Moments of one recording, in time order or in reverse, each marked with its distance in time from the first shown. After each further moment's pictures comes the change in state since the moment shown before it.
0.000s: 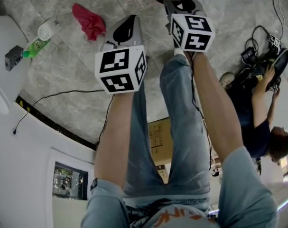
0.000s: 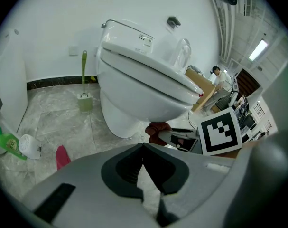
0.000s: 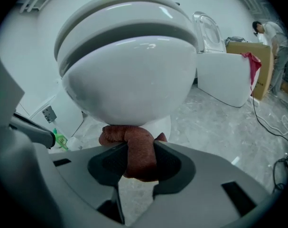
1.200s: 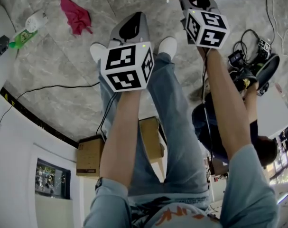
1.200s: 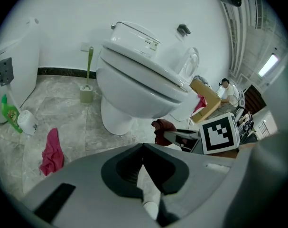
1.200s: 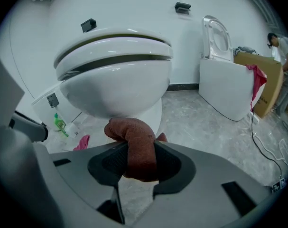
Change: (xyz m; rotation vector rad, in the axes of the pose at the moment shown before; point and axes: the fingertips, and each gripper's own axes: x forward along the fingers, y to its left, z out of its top) left arm 0.015 -0.060 -0.013 -0.169 -0.076 0.028; right arm -0.029 -0.081 0.008 -0.153 0.039 0.003
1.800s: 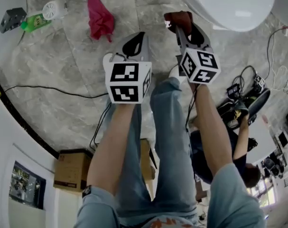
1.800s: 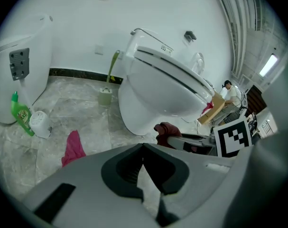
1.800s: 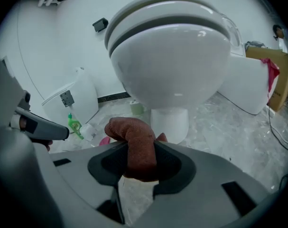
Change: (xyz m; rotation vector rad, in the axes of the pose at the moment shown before) left arm -0.039 0.127 -0.018 -0.007 -0.035 0.029; right arm 0.030 0.146 -0.026 -0.004 -0.023 0.116
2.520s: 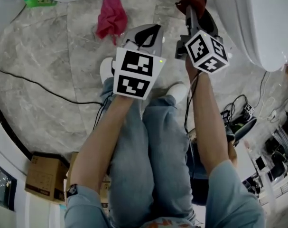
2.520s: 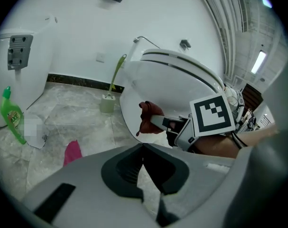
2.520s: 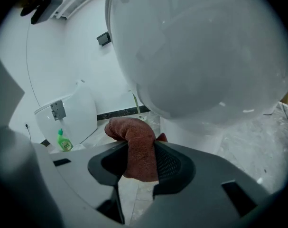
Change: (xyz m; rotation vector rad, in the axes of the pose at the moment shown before) left arm 0.035 0.061 0.006 0.066 -0.155 -0.036; right arm 0.106 0.042 0.064 0.035 -0.263 0.037
